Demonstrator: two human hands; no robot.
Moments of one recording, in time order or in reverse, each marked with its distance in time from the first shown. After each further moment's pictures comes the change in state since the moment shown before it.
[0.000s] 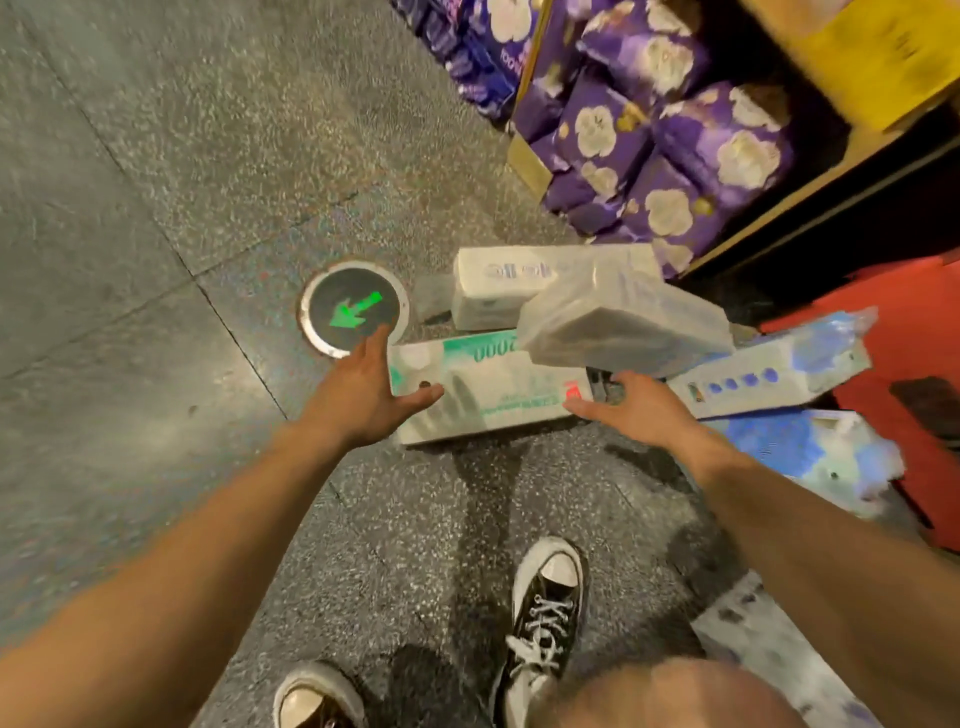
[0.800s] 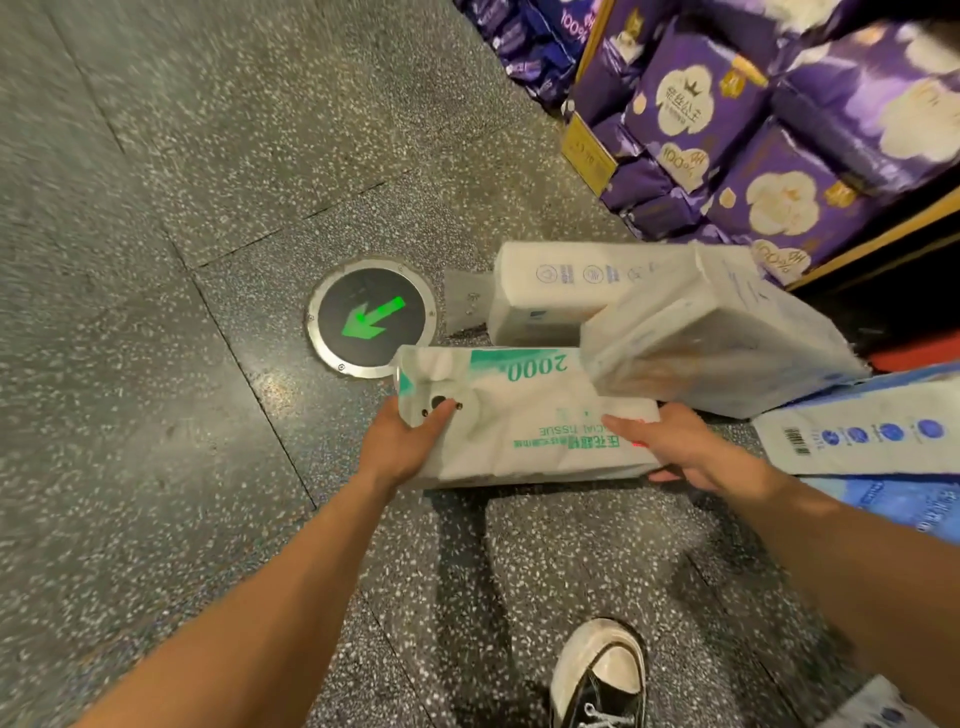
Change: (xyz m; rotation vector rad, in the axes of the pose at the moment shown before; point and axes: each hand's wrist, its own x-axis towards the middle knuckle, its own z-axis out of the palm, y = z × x) left_hand 0.090 -0.072 0.134 -0.655 0.113 -0.332; right_hand 0.160 0.037 0.087 0.678 -0.093 0.102
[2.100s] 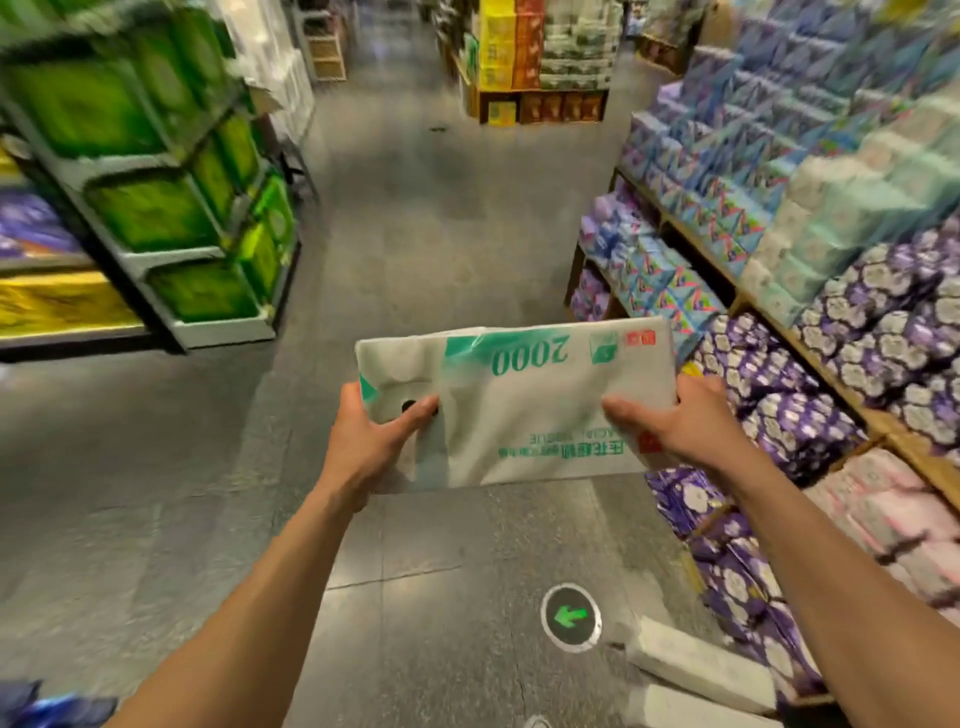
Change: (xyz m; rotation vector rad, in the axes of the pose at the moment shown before) left_hand -0.591 0.467 -0.719 -0.476 0.656 0.433; right_hand -0.829 -0.661 -0.007 -0.316 0.112 -1.023
